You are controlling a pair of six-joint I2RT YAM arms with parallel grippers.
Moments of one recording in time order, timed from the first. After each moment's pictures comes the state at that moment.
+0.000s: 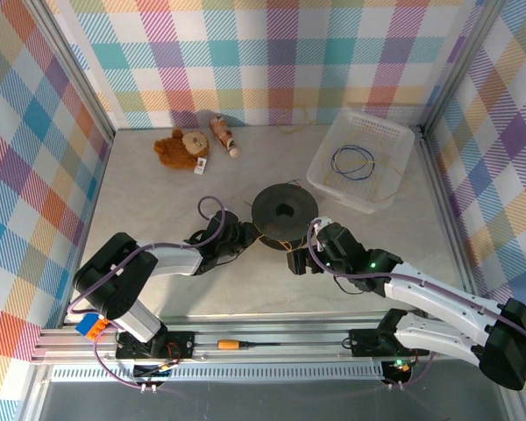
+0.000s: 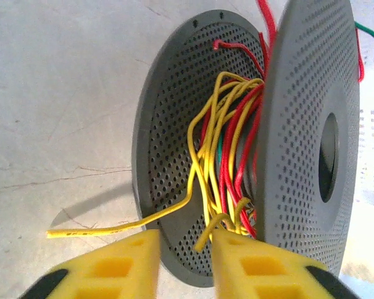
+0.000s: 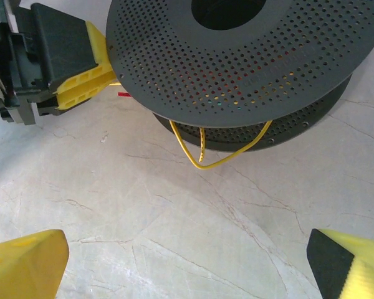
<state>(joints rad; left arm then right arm) -0.65 1.59 0.59 0.37 0.06 -1.21 0.86 0.98 0.63 -0.43 0.10 0.49</state>
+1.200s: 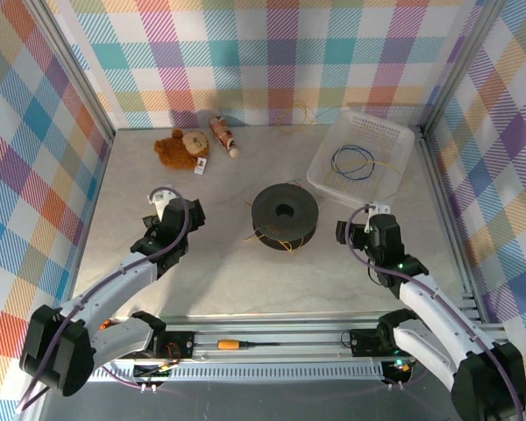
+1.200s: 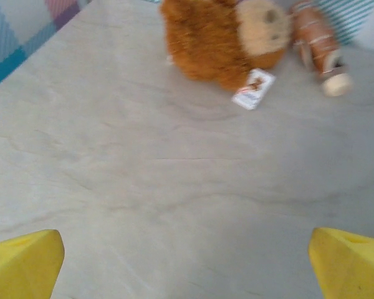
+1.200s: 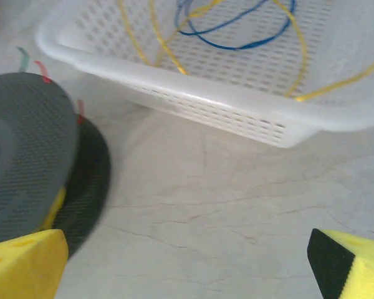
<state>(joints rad) -0.39 1.09 0.60 -0.15 -0.62 -0.47 0.31 0.82 0.38 -0.13 0.20 0.27</state>
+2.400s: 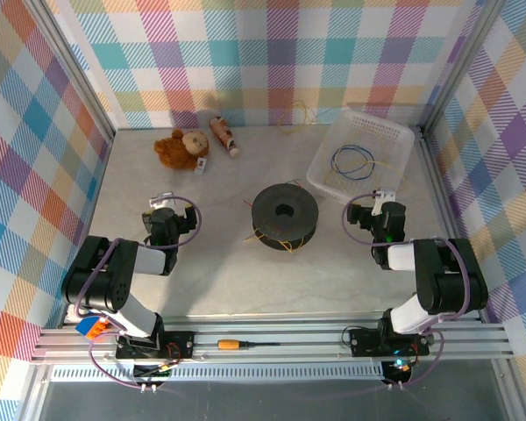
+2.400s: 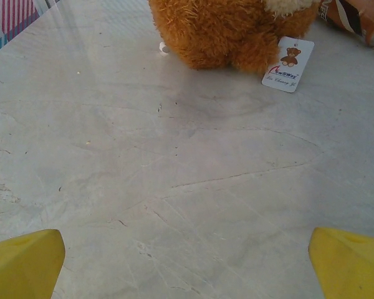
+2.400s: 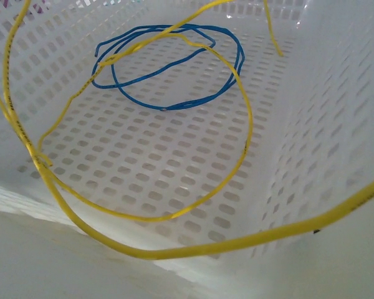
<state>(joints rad) -0.13 1.58 0.38 0.78 -0.31 -0.12 0.03 1.53 0.39 0.72 0.01 0.08</state>
